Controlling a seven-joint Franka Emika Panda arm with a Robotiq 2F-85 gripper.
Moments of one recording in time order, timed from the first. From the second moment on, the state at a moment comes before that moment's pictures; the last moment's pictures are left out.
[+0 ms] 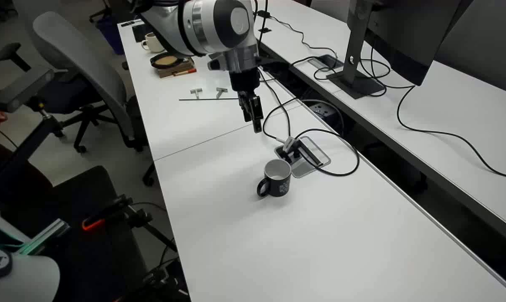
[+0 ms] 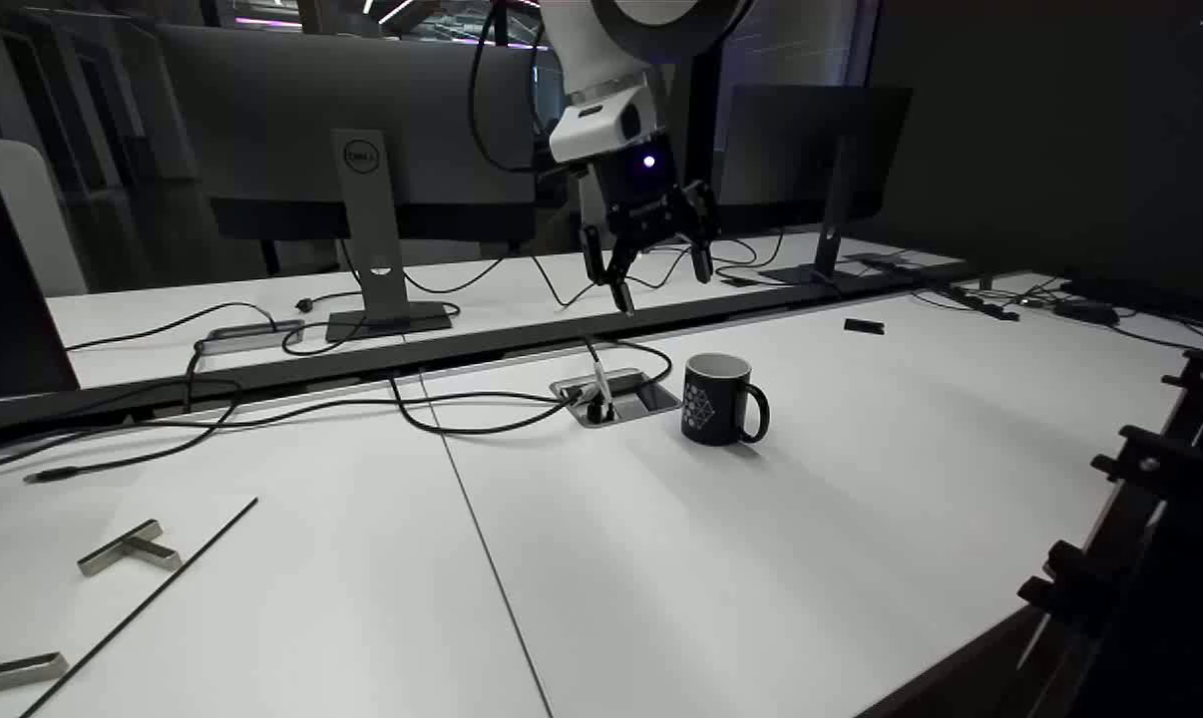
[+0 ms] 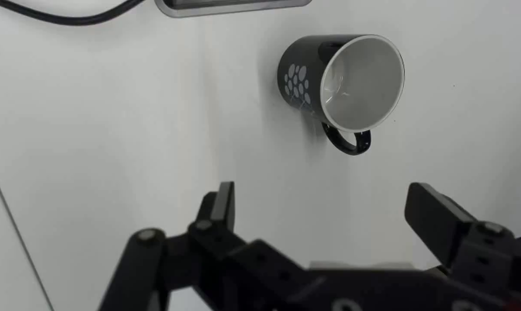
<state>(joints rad) 0.13 0.65 0.08 -1.86 -0.46 2.31 -2.29</state>
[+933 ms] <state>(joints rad) 0.12 0.65 0.08 -1.87 -0.46 2.35 -2.29</state>
